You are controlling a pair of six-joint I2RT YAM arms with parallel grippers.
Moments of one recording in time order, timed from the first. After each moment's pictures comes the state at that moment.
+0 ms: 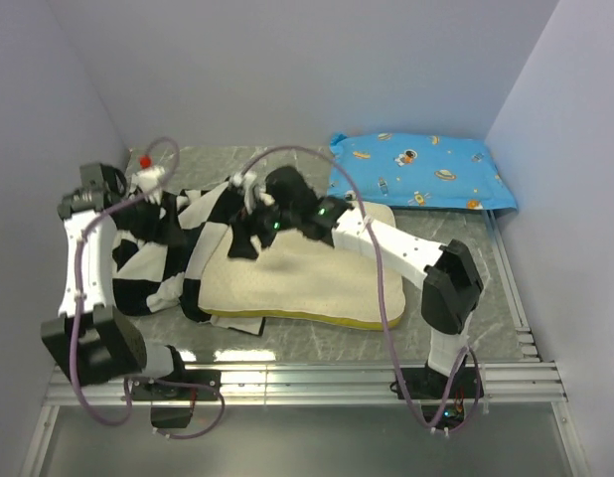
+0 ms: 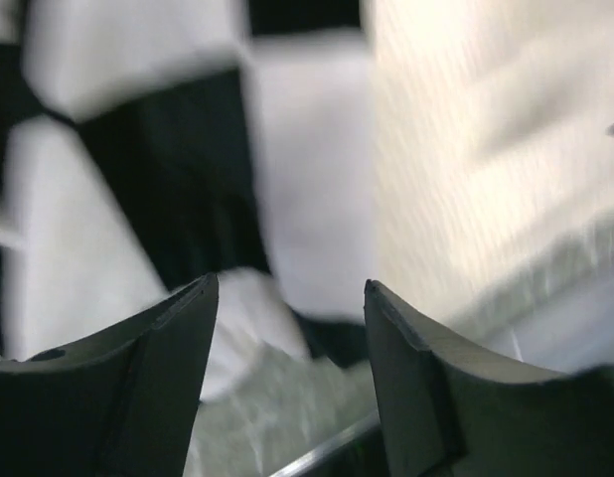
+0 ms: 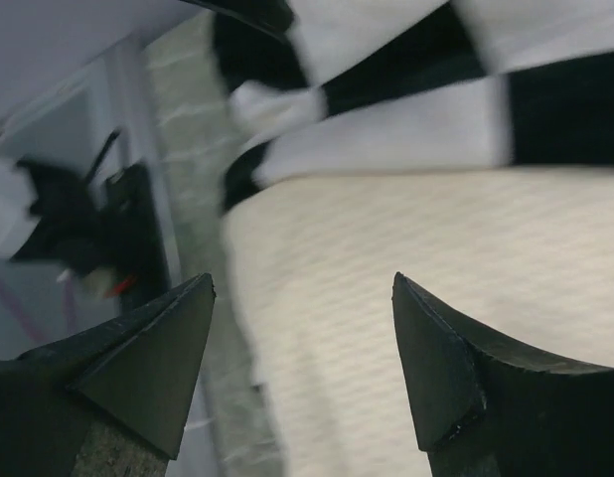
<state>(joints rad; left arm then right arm) 0.30 1.40 1.40 -1.06 0.60 0.45 0.84 1.86 1.67 -0.32 -0.51 0.10</state>
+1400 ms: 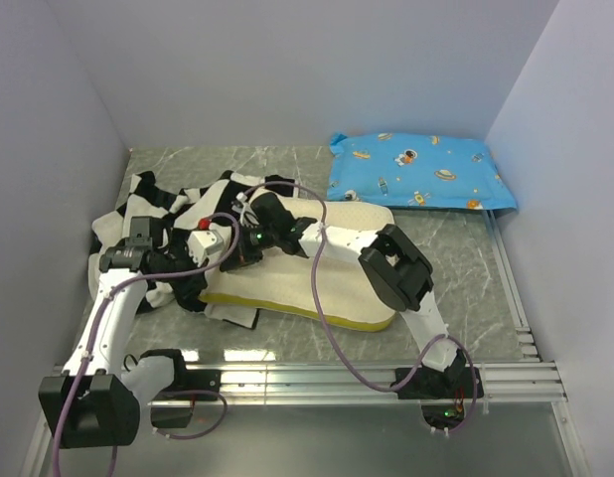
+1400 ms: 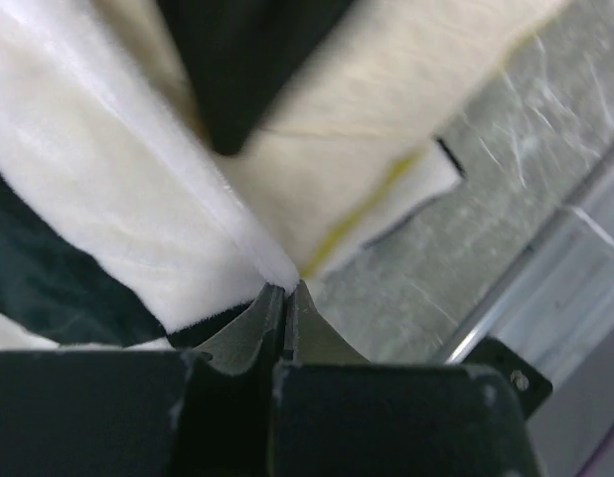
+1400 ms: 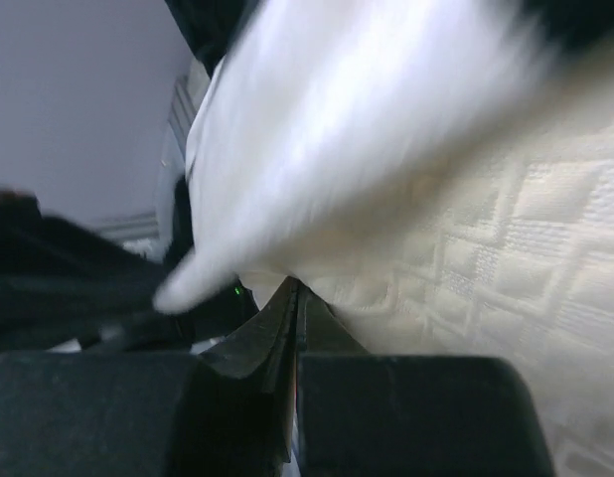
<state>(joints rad) 0.04 1.02 0.84 -0.97 0.58 0.78 0.88 2.18 1.59 0.00 -0.62 0.77</state>
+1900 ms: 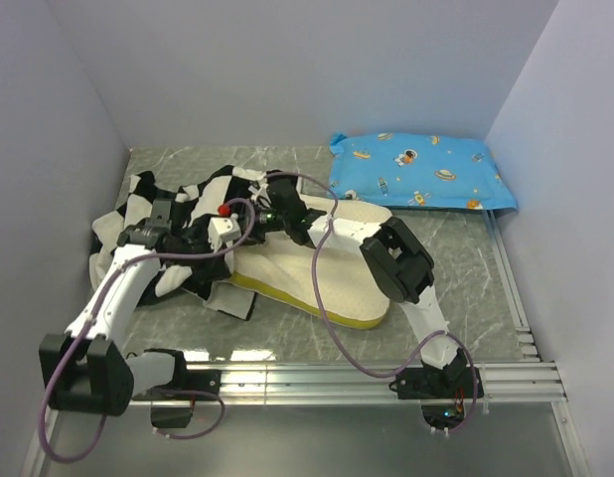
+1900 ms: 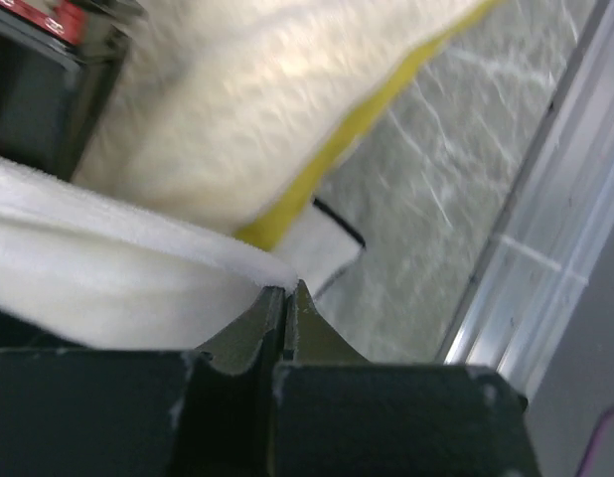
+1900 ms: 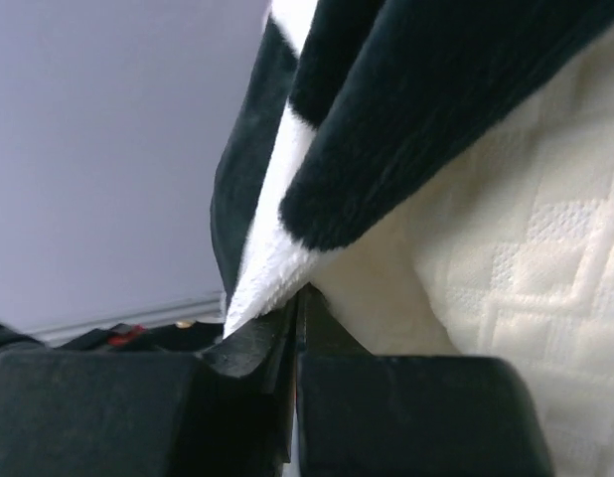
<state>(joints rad) -0.09 1.15 0.94 -0.98 0.74 0.82 0.79 2.22 1.60 0.24 -0.65 1.10</state>
